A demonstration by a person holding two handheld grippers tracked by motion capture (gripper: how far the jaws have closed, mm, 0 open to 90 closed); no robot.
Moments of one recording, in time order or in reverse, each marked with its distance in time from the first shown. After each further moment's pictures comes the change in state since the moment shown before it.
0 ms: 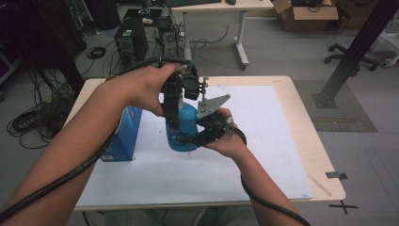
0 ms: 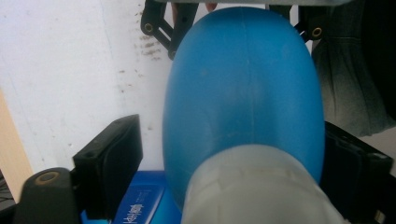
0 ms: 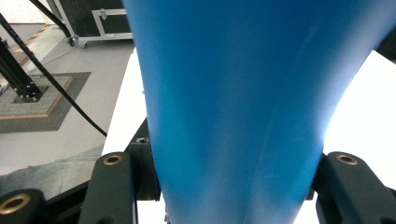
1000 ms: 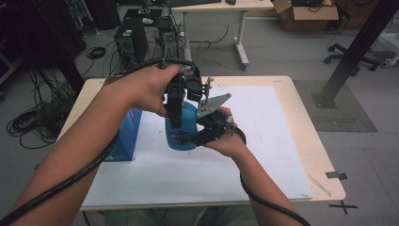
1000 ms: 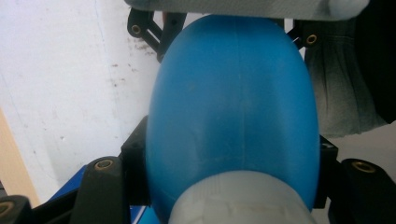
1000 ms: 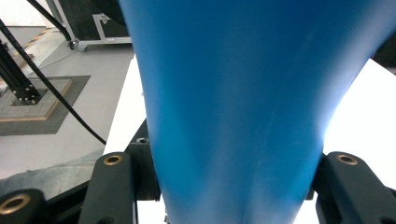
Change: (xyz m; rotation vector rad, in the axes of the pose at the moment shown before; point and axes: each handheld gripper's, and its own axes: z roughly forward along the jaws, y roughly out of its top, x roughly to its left) left arm -0.005 0.006 -0.001 0.034 -0.018 -0.028; right arm 0.002 0.004 -0.002 -0.021 0.005 0.004
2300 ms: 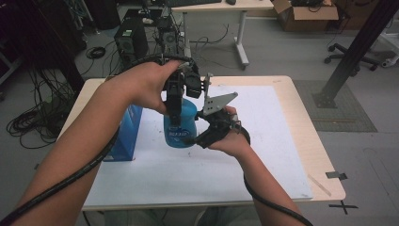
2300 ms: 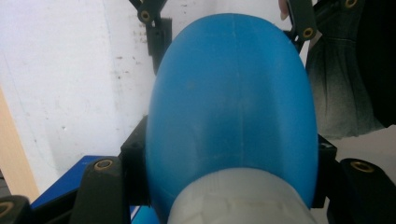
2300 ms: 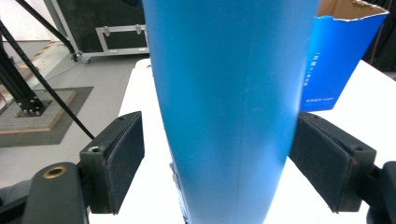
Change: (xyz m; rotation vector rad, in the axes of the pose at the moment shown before) left arm 0.004 -0.002 -0.005 0.004 0.007 -0.040; right arm -0.005 -0.006 -0.013 -0.045 -0.003 0.017
